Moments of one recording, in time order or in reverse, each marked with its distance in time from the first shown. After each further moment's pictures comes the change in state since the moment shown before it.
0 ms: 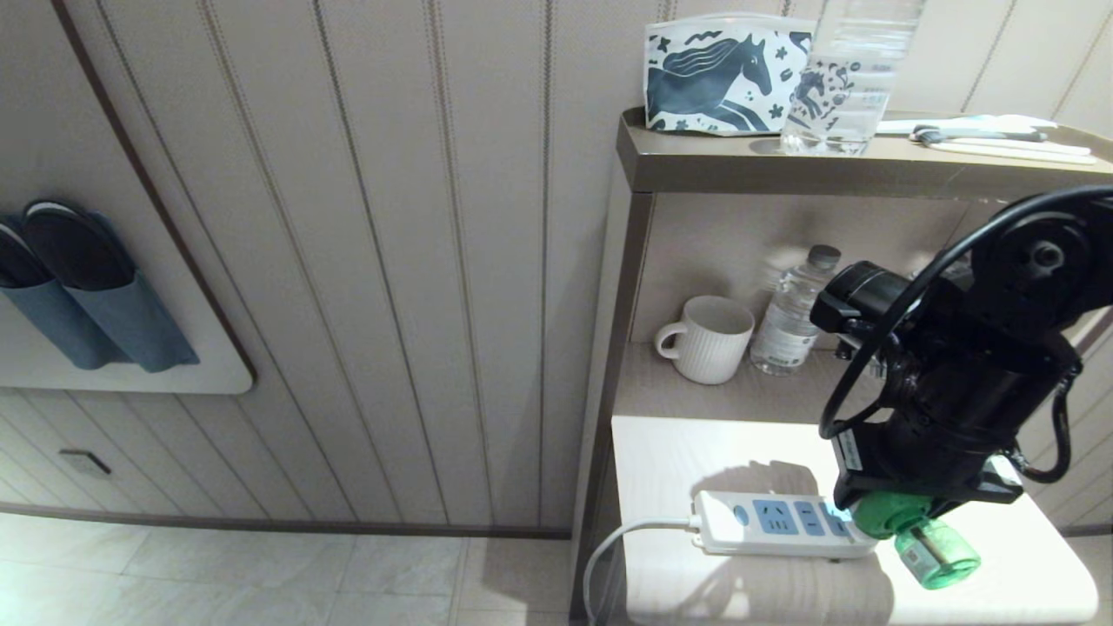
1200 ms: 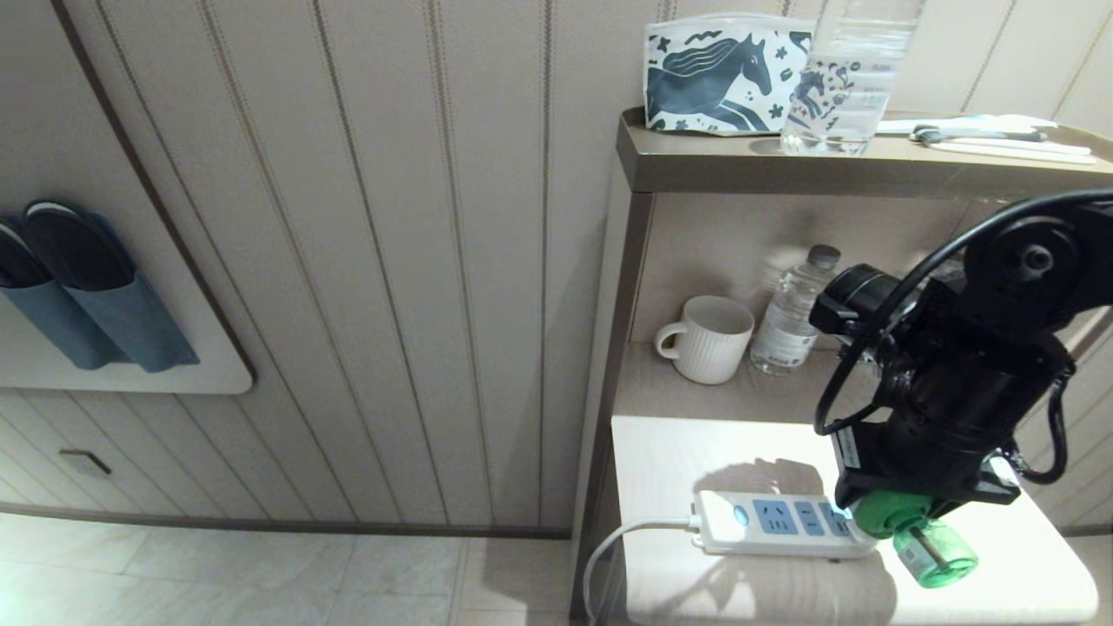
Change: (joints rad) left arm 0.000 0.000 0.000 0.000 0.000 0.000; right arm -0.013 0.012 0.001 -0.009 -0.005 0.021
